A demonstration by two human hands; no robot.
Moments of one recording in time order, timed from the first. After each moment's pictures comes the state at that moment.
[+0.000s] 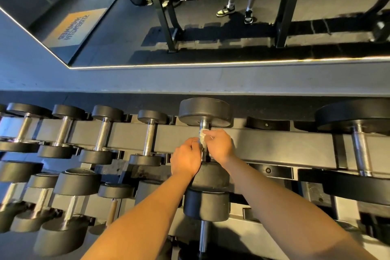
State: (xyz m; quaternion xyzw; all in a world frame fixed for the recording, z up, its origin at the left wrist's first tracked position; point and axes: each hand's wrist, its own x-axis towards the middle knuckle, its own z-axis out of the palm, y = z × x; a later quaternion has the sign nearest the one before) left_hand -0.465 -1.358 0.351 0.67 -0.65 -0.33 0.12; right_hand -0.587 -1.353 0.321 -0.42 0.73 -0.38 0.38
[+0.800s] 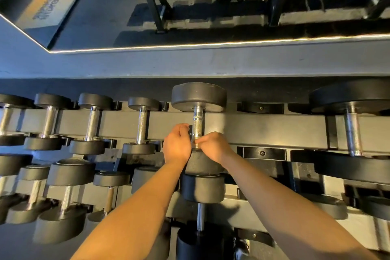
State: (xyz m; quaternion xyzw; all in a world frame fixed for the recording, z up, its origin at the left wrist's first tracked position) left_hand -0.457 -1.370 0.329 0.70 -0.58 -0.37 0.19; right_hand -0.581 -1.331 0.302 -0.45 0.70 -0.25 0.49
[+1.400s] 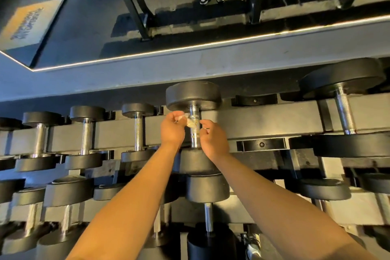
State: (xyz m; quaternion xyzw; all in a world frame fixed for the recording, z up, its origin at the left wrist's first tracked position) left_hand -0.457 -1.420 0.325 0.62 -0.56 -0.48 0.25; right_hand -0.555 -1.332 0.309 -0.34 0.77 -0.39 0.37
